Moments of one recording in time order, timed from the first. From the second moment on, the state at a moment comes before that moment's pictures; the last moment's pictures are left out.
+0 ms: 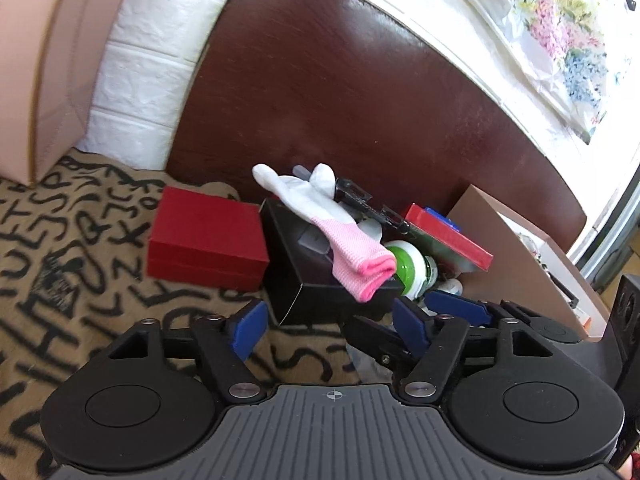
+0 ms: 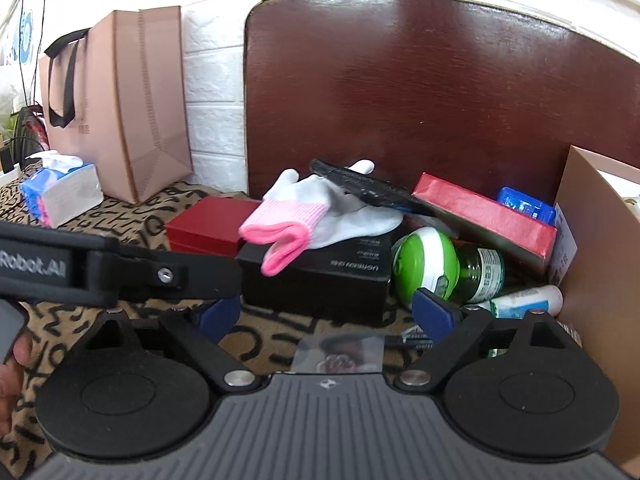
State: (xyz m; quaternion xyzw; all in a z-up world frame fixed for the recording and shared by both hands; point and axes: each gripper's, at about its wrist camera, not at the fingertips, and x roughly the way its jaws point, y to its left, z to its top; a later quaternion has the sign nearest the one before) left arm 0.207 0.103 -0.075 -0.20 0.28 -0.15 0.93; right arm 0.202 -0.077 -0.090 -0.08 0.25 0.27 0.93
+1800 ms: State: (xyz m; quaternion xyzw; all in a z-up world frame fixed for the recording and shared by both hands) left arm -0.024 0.078 -0.060 -0.23 0.32 -0.09 0.92; right arm -0.023 -0.124 -0.063 -0.10 0.28 0.37 0.88
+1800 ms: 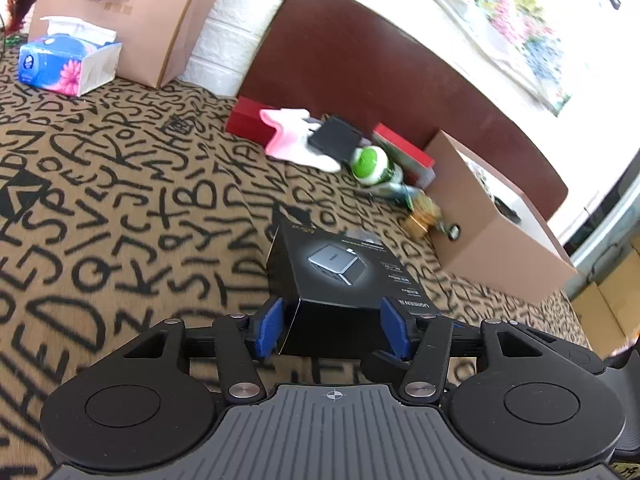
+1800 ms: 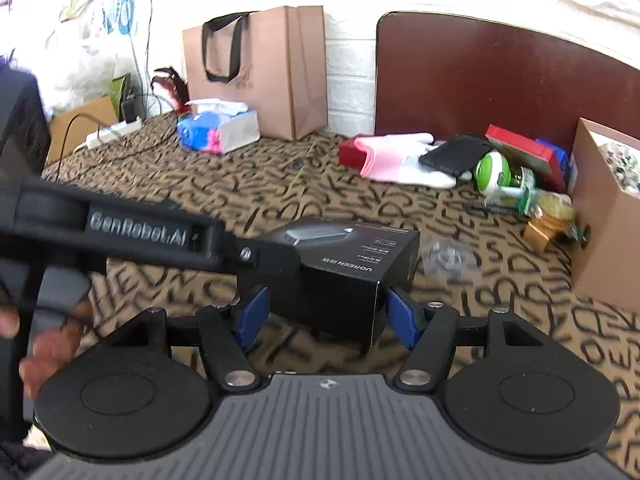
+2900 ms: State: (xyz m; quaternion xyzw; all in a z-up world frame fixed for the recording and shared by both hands) left arm -0.014 0.063 -0.080 -0.25 0.36 -0.13 0.89; right arm -0.032 -0.149 -0.086 -0.10 0.31 0.39 0.86
